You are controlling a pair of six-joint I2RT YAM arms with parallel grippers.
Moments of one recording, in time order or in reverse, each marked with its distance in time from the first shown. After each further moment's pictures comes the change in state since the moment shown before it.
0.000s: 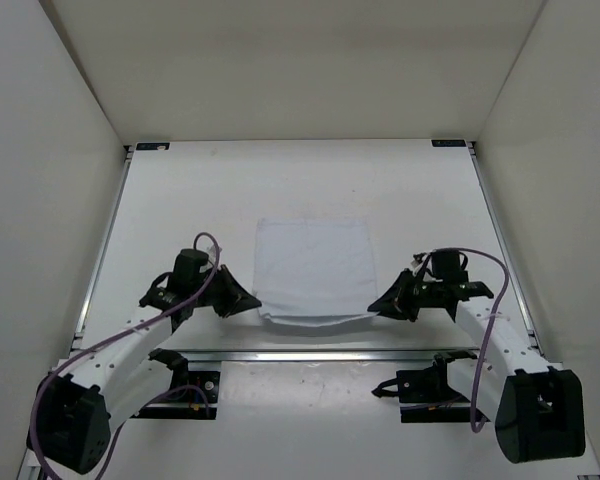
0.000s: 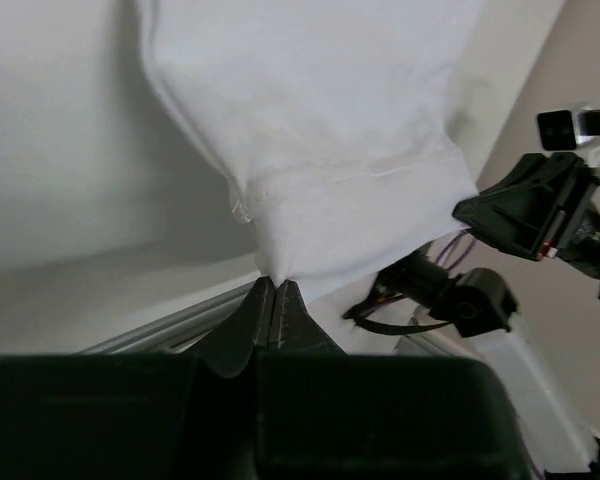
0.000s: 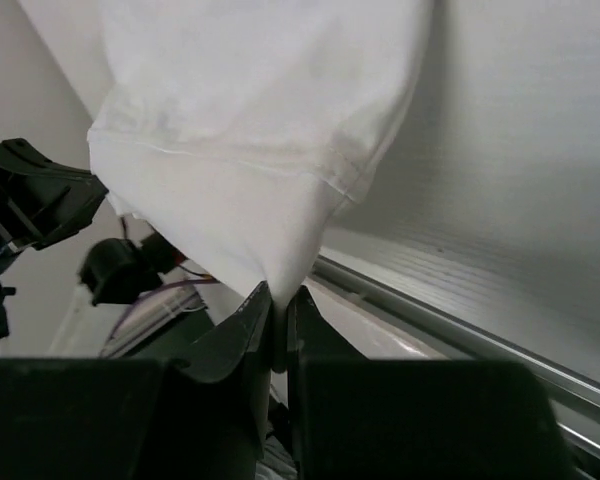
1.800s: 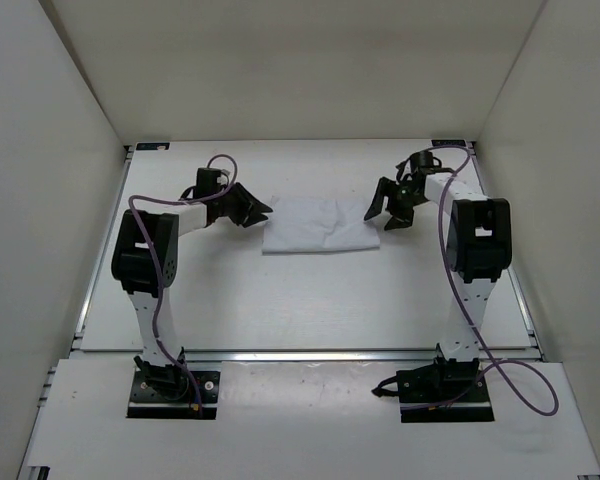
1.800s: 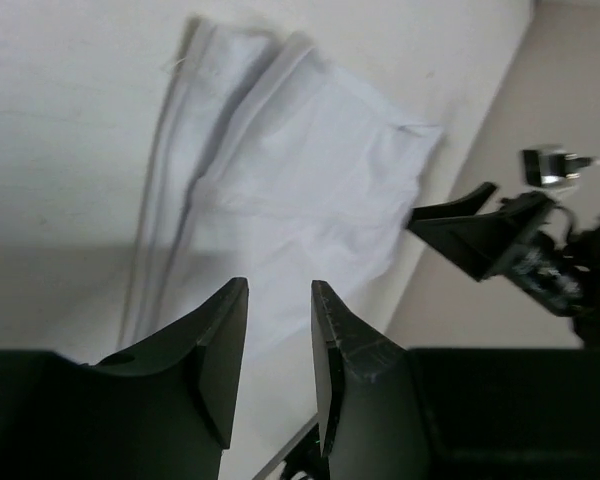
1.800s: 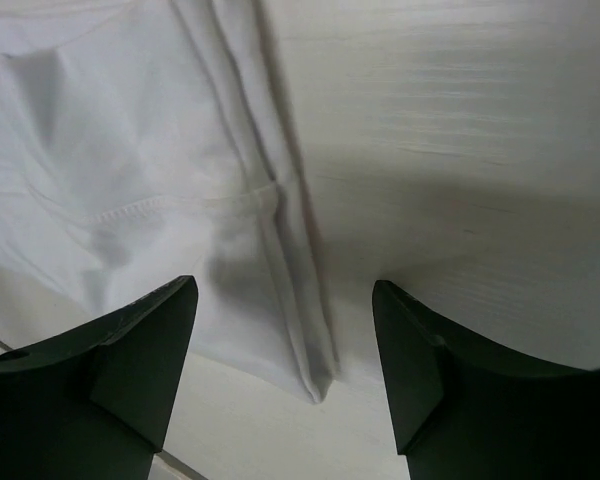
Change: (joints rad) left arm 0.220 1.146 0.852 0.392 0.117 -0.038; right arm -0.109 1.178 1.154 -0.082 0.220 -0.459
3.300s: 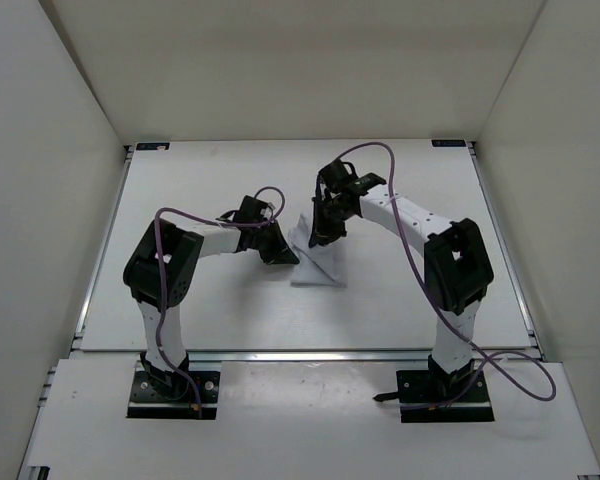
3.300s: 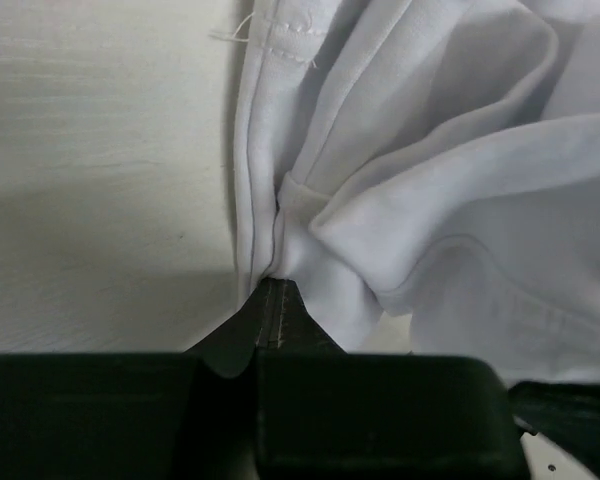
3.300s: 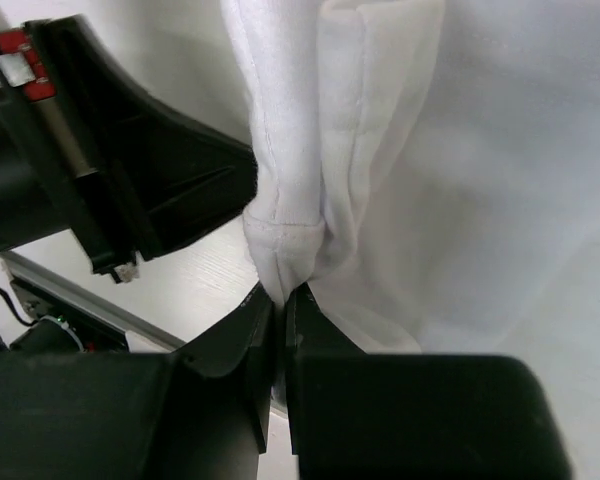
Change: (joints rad) left arm -0.304 -0.075 -0.154 -0.146 -0.133 0.162; right arm 0.531 -0.200 0.018 -0.148 0.201 0.241
